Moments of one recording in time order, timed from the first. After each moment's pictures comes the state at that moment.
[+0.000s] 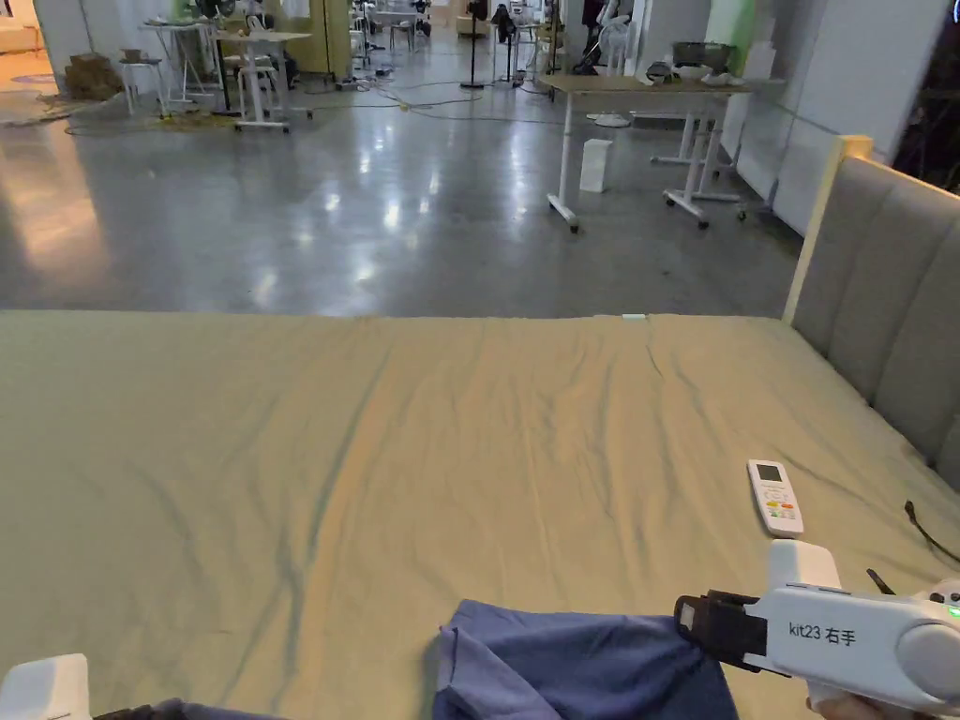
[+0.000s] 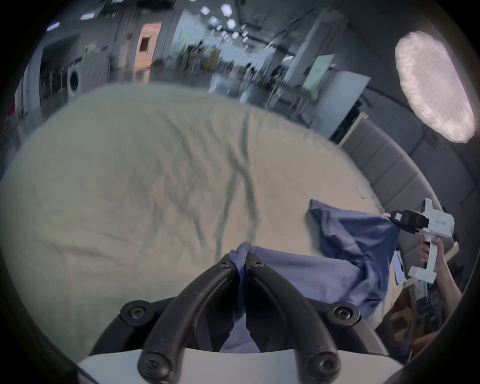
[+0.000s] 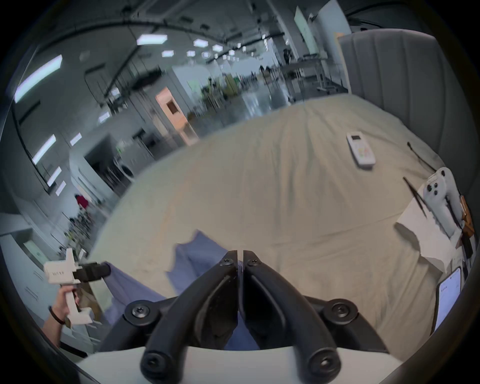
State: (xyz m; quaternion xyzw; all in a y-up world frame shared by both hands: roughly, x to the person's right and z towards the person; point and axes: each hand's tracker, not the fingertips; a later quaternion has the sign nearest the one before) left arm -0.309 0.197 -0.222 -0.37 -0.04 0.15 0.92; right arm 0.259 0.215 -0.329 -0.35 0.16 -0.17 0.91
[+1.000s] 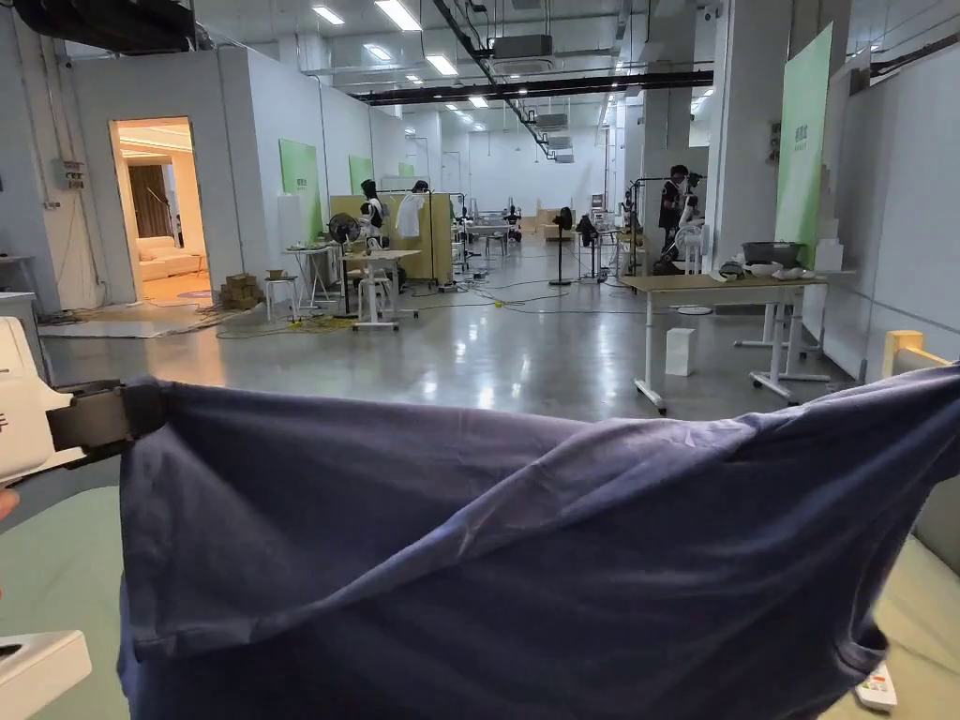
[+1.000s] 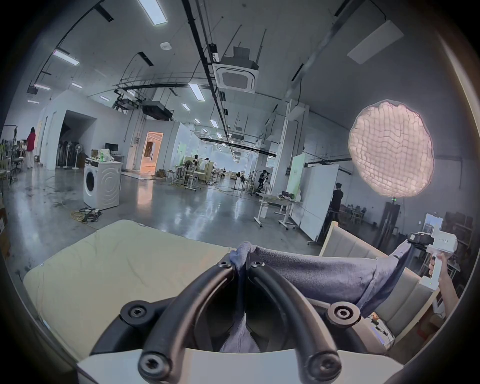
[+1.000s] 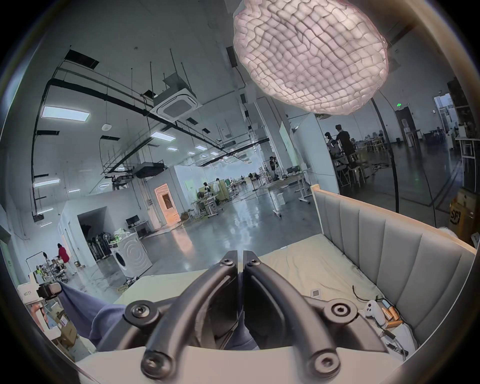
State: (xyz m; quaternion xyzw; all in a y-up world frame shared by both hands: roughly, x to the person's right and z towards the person) left arm -0.365 0.522 -0.124 -0.06 0.01 0.11 0.99; right arm 0.321 0.540 -0.245 -0.04 0.05 -0.16 0.99
